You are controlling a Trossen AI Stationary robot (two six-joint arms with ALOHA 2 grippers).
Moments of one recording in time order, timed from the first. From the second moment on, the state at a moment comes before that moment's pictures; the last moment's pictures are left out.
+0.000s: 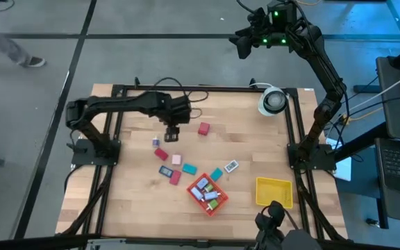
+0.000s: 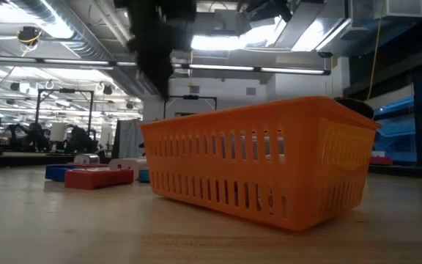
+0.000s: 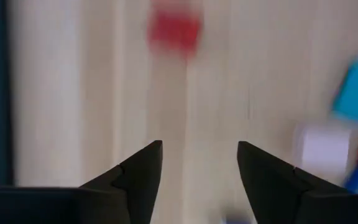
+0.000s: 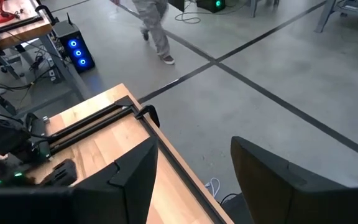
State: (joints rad) left arm 0.28 1.59 1.33 -0.92 -0.07 0.24; right arm -0.72 1.78 2.36 -1.02 -0.20 0.04
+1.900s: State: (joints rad) left arm 0.41 1.41 0.94 -1.00 -0.39 0.01; right arm -0.66 1.78 2.36 -1.07 -0.23 0.14
